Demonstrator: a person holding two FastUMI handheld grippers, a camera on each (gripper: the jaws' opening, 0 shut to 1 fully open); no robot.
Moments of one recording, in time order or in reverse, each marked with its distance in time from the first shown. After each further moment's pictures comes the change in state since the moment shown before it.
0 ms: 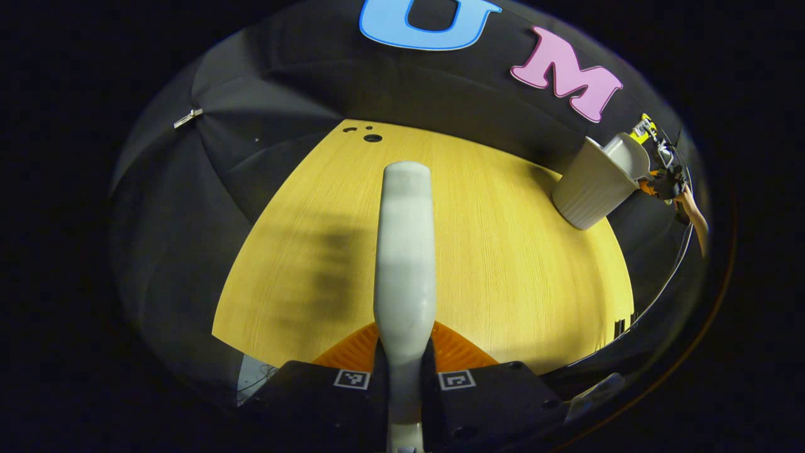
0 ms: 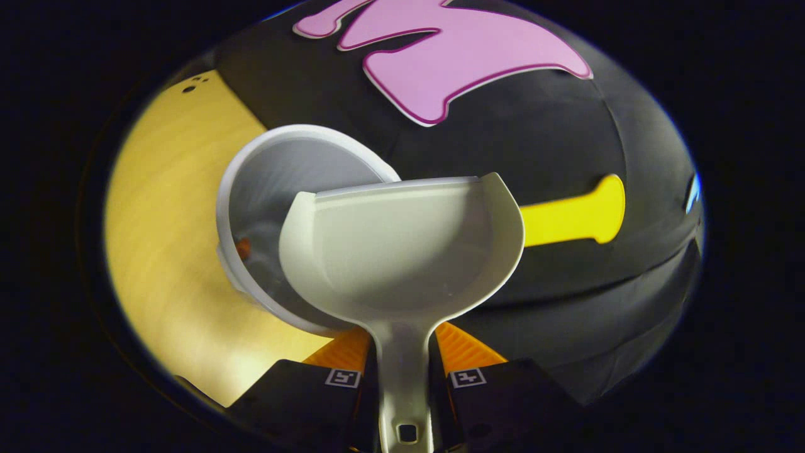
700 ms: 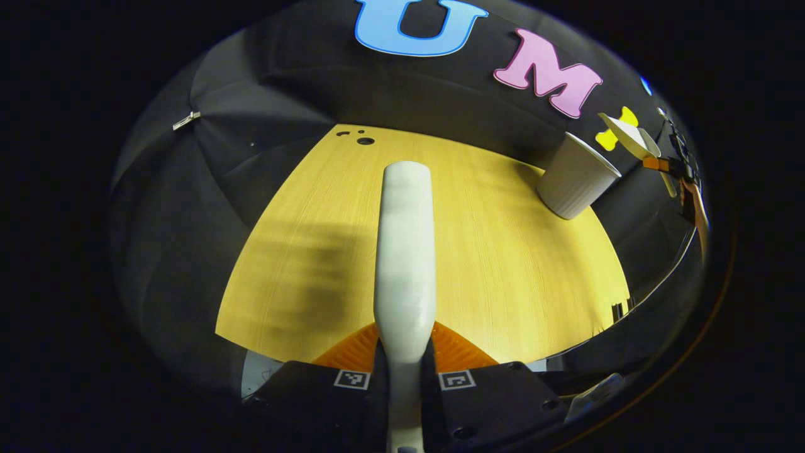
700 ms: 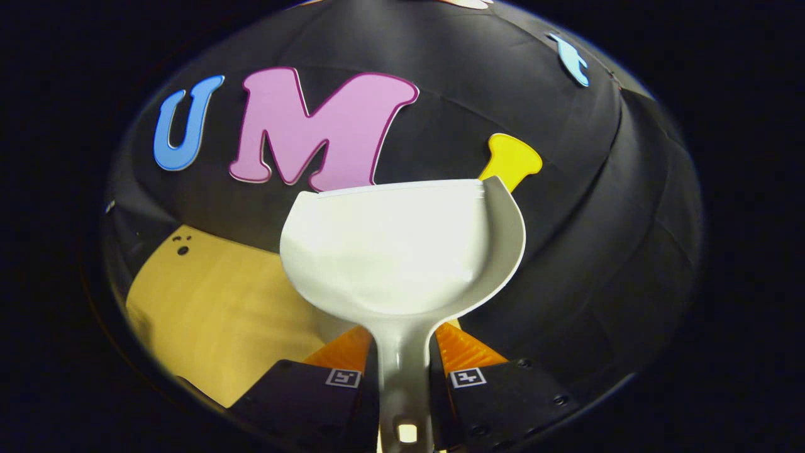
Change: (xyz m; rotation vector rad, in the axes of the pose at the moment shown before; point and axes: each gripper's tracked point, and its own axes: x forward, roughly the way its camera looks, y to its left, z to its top) left arm -0.017 0.005 -0.032 0.068 -0.021 -0.063; right arm -0.012 -0.006 0.032 0.651 -0.223 0.116
